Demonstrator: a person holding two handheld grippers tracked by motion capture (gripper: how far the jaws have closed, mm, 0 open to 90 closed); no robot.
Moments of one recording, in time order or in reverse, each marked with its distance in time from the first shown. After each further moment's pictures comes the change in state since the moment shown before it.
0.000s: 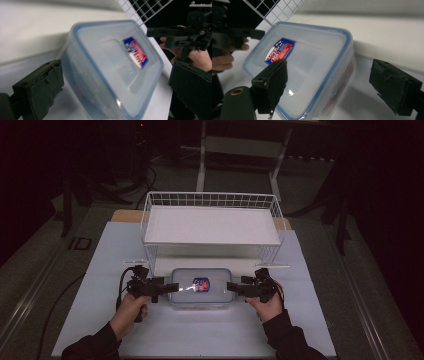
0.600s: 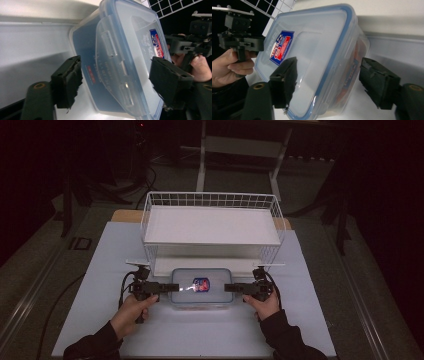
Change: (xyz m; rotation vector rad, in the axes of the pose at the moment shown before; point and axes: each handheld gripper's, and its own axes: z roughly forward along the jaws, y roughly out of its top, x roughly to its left) left arm 0.023 -0.005 0.010 0.090 -0.006 -0.240; right arm -0.015 -0.003 0.014 0.121 0.114 0.208
